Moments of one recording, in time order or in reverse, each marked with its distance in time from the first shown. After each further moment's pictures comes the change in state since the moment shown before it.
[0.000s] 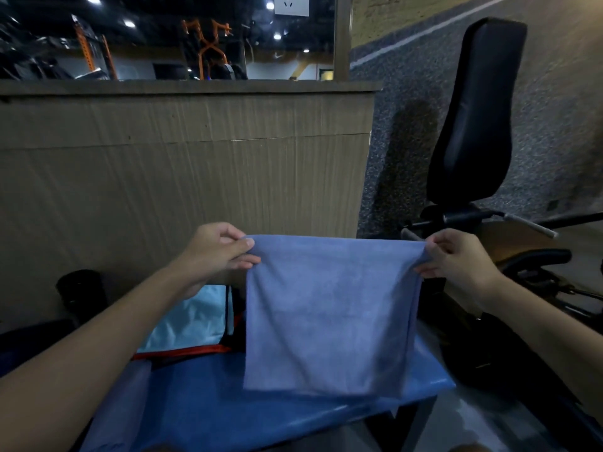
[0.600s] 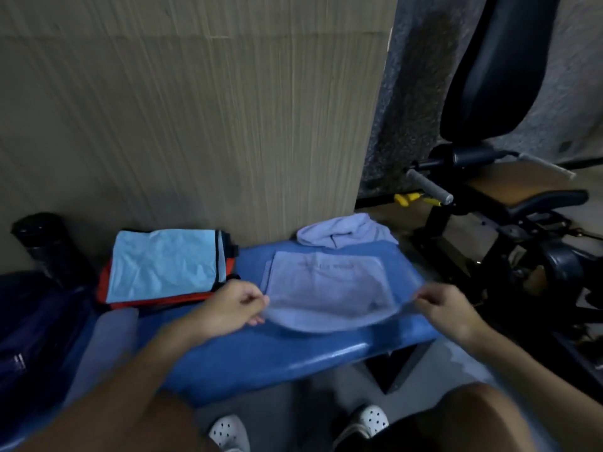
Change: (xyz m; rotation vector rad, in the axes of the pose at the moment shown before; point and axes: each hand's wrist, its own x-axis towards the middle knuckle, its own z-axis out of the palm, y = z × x) left_hand -0.027 -0.173 0.036 0.442 -0.348 -0.208; right_hand -0.063 0.160 0.039 -0.457 -0.238 0.132
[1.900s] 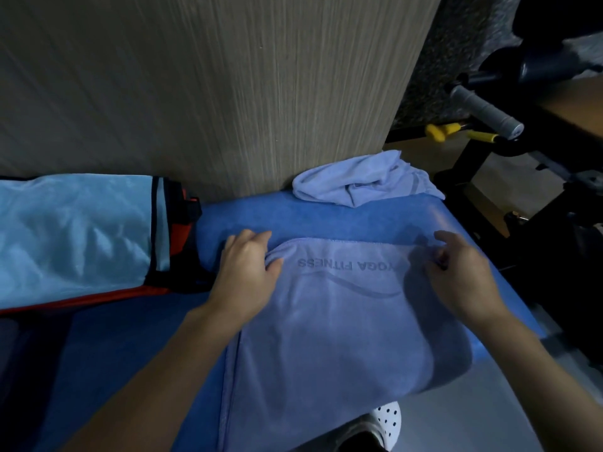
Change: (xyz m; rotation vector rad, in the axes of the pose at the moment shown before) left_hand 0.150 -0.059 0.071 0.423 0.337 0.065; right_hand 0.108 0.032 0.093 -0.250 0.148 0.146
